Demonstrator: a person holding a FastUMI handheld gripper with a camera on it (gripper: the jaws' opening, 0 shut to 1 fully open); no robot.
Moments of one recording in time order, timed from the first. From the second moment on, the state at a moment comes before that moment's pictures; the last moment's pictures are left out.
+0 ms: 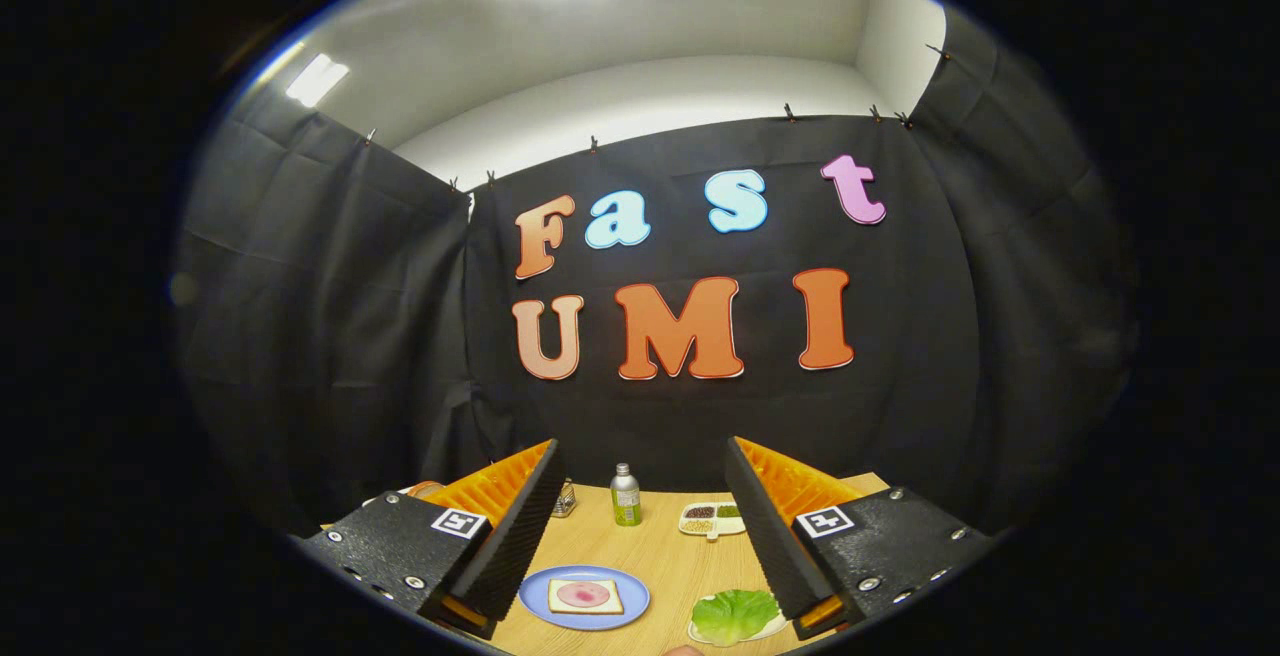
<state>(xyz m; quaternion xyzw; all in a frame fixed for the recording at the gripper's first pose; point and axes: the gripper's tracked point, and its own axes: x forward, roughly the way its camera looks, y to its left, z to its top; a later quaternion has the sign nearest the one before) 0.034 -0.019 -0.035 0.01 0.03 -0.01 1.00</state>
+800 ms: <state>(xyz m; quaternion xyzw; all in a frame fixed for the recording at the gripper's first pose) 0.057 -0.070 -0.195 0.00 0.22 -0.04 0.97</state>
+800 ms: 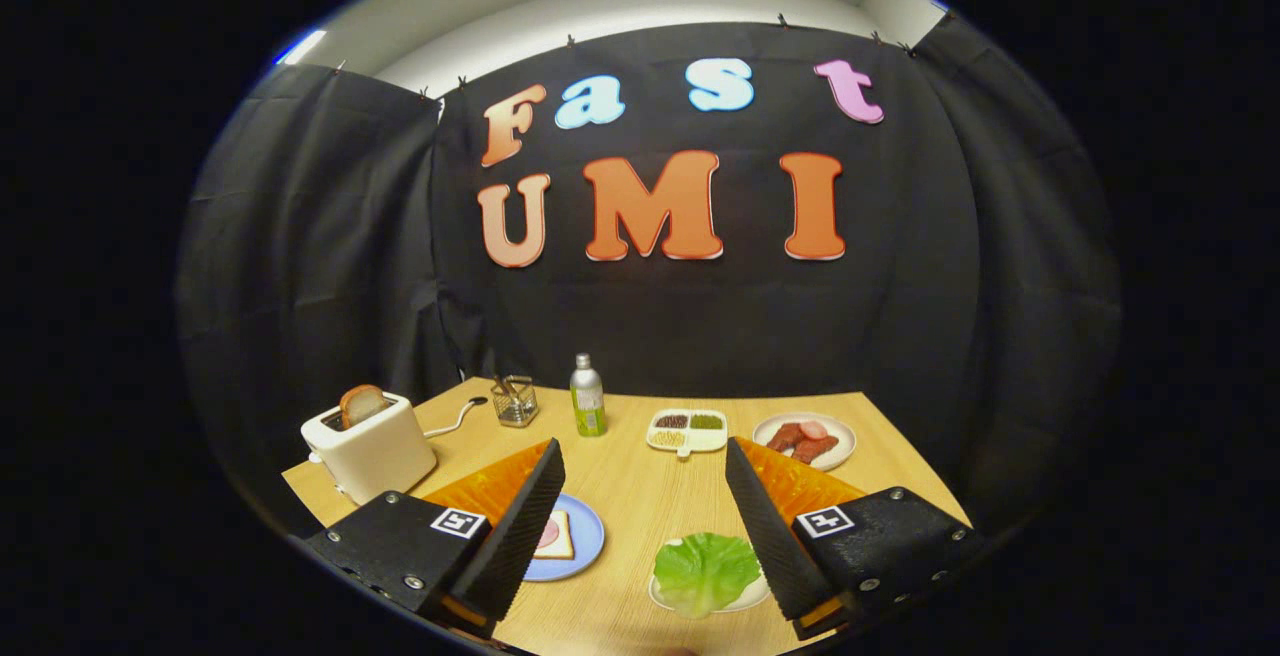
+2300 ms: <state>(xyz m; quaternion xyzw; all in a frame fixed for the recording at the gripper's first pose) 0.027 -0.133 -0.430 0.00 0.58 -0.08 0.81</state>
